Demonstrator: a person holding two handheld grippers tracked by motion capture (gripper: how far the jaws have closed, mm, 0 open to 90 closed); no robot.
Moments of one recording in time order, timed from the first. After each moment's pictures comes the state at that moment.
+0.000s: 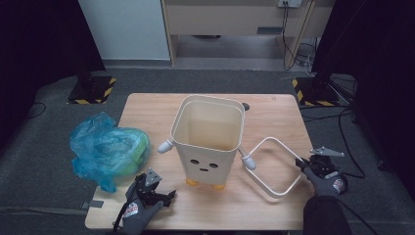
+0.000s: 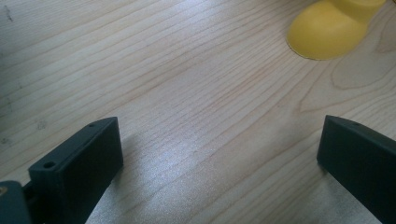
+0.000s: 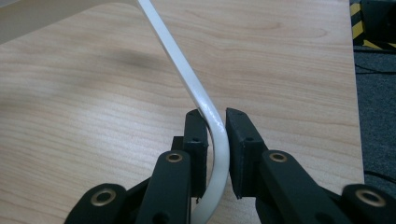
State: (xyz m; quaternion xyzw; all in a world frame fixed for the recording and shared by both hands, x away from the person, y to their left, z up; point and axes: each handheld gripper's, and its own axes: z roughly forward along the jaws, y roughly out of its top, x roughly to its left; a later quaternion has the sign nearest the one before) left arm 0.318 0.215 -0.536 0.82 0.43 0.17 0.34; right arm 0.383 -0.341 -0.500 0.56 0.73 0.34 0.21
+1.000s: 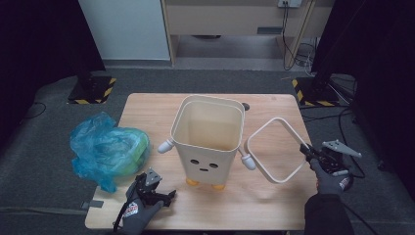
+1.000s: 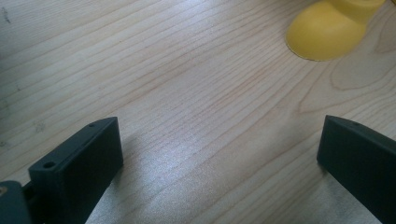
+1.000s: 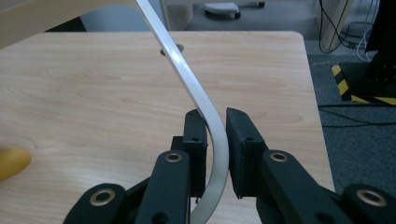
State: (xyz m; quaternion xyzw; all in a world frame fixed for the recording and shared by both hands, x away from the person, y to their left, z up) left arm 0.318 0.215 -0.536 0.82 0.42 0.17 0.34; right arm 0.375 -0.340 -0.455 0.54 0.66 0.44 0.28
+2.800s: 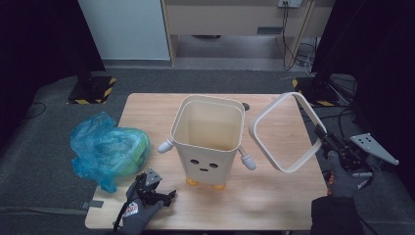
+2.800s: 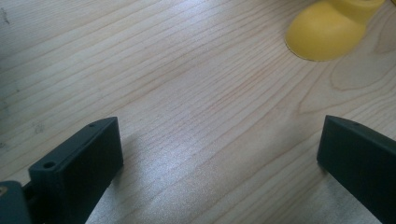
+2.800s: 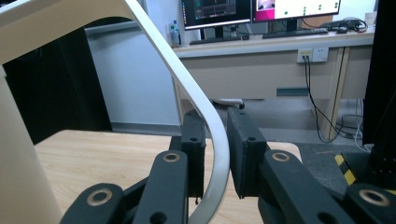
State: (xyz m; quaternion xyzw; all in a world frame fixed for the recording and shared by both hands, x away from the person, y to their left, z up) left arm 0.319 0.215 -0.536 0.82 0.42 0.17 0.34; right arm 0.340 -0.333 -0.369 0.47 0.57 0.57 0.36
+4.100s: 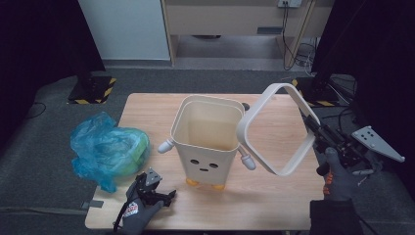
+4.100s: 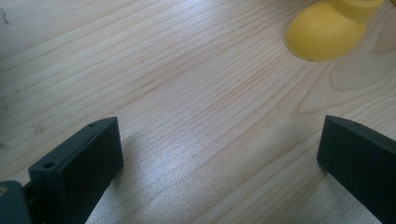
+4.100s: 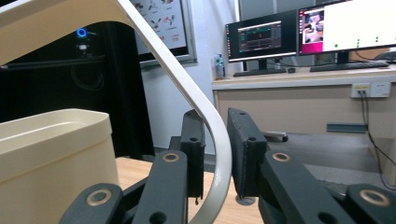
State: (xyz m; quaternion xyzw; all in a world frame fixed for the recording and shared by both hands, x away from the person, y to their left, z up) left arm 0.319 0.215 -0.536 0.82 0.42 0.17 0.34; right arm 0.328 -0.300 -0.325 0.40 0.56 0.64 0.33
